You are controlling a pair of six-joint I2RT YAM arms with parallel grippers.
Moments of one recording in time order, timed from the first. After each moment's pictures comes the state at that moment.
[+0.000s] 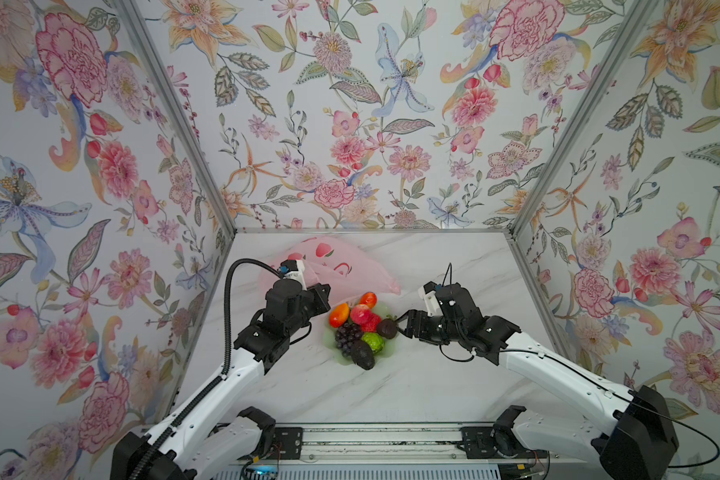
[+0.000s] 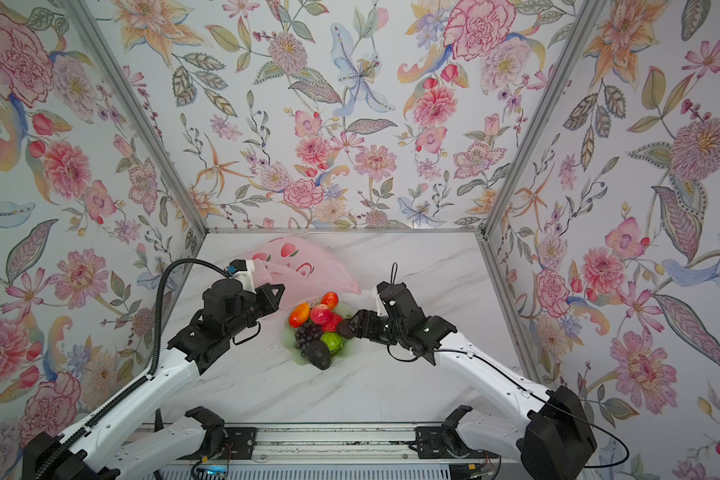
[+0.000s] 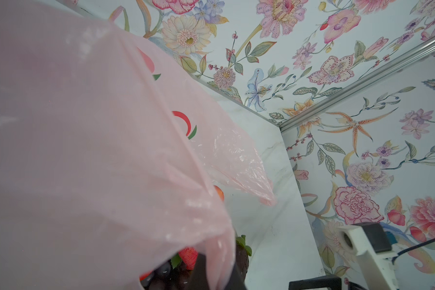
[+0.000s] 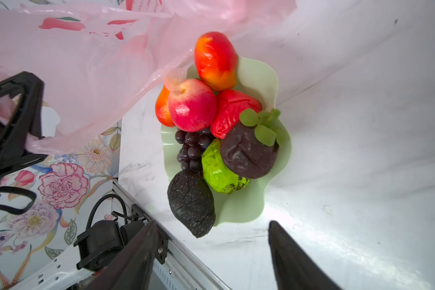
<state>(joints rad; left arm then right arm) -0.47 0.99 0.75 -0.15 0.03 -0.75 0.70 1.18 0.90 -0.45 -0.29 0.78</state>
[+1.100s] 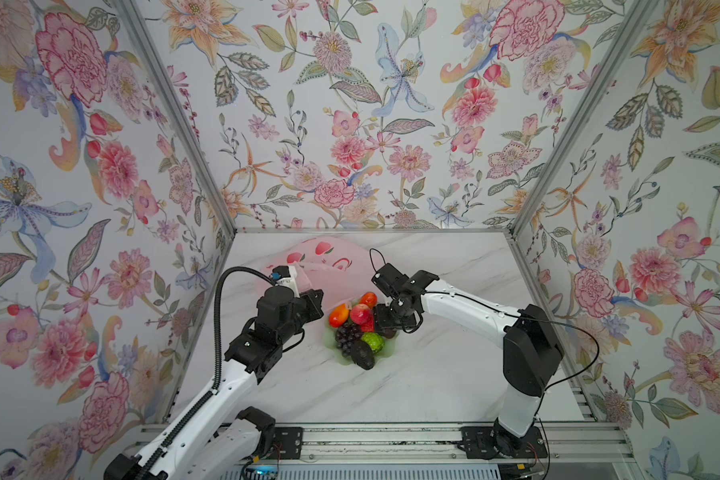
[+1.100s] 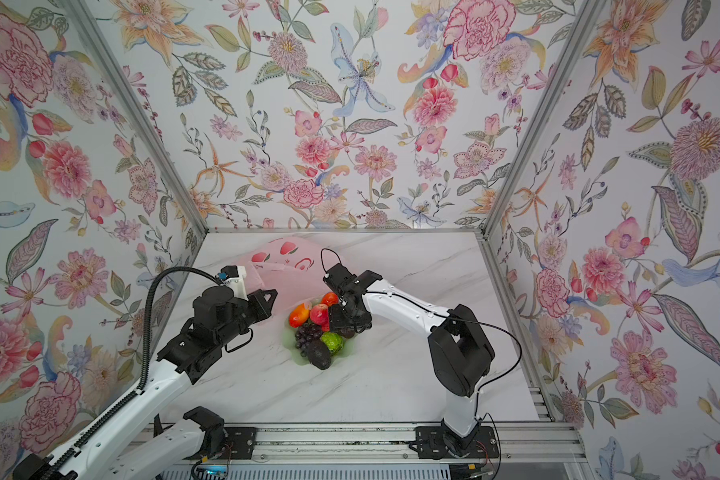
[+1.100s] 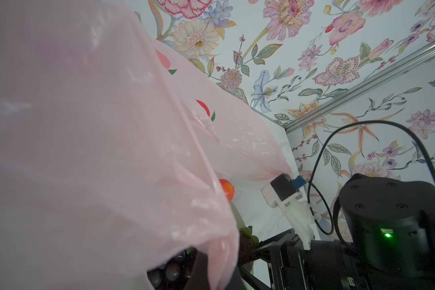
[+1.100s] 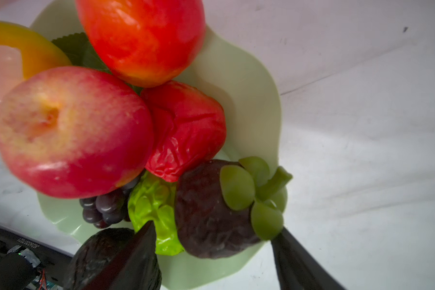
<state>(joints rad) -0.44 0.90 0.71 -0.20 0.02 -0.74 0.81 1.84 1.48 -0.95 -0.07 0.62</state>
